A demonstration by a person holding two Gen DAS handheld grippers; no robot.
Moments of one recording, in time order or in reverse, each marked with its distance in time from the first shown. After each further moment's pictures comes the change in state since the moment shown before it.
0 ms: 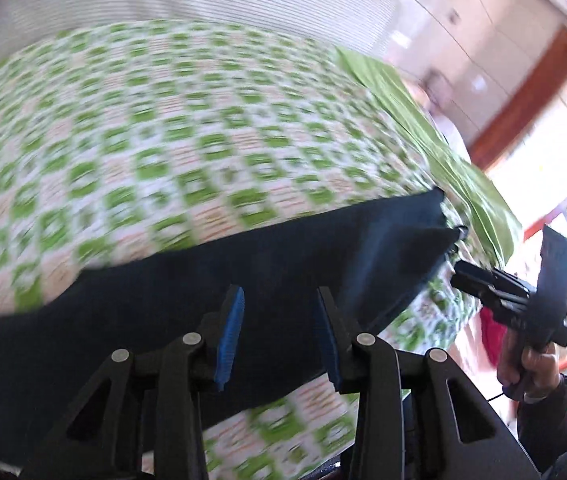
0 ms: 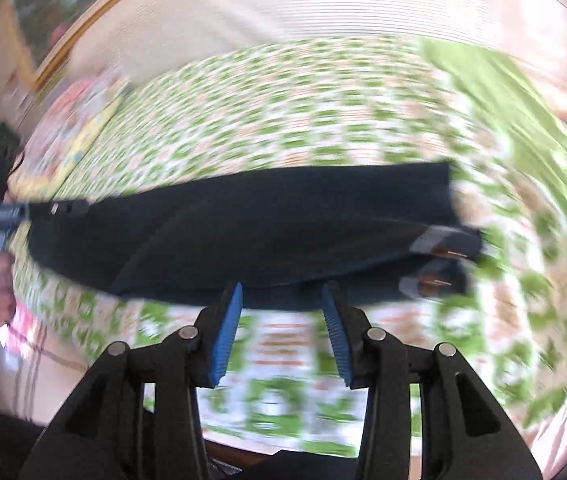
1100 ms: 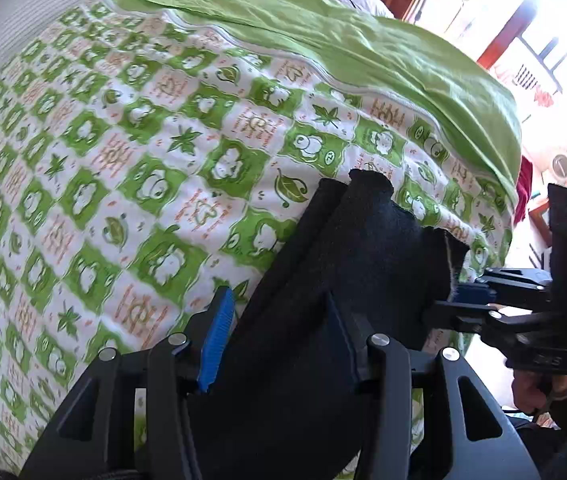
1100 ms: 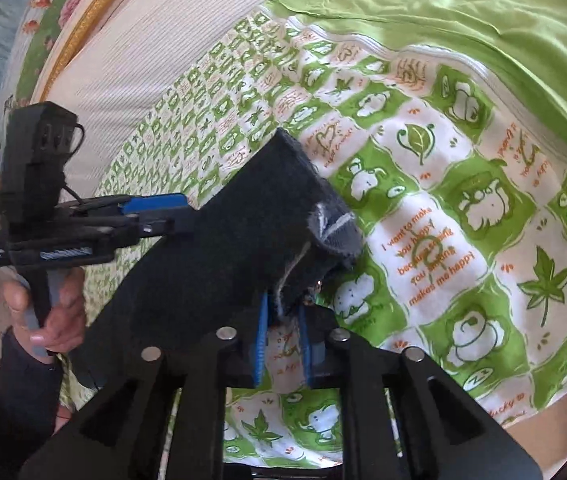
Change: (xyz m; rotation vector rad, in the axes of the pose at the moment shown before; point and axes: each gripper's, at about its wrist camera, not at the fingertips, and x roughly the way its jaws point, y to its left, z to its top) left arm 0.191 -0.177 0.103 0.545 0.374 -0.057; right arm 0.013 -0.105 -0.020 0.544 -0.013 0.128
